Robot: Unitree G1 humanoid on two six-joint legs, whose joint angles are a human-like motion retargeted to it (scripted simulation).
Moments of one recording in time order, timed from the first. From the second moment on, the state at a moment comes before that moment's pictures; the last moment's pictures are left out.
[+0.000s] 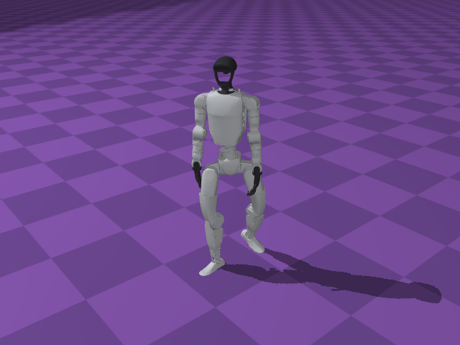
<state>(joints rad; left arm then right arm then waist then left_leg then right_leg) 0.01 0.05 0.34 1.53 0.16 0.11 -0.15 -0.02 -0.10 0.02 1.49 -0.30 0.14 0.21 -0.23 -0.03 -0.21 0.11 0.17 0.76 0.38 0.00 0.04 -0.17 -0.20 -0.67 0.06 -0.08 -0.01</state>
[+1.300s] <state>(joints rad) 0.06 0.06 0.35 1.49 0.23 0.08 -0.15 0.02 -0.12 -0.01 1.55 -0.22 0.13 0.19 -0.12 0.05 -0.14 -0.18 -0.08 0.11 0.10 -0.08 0.05 -0.08 -0.07 -0.50 0.03 -0.01 -0.06</state>
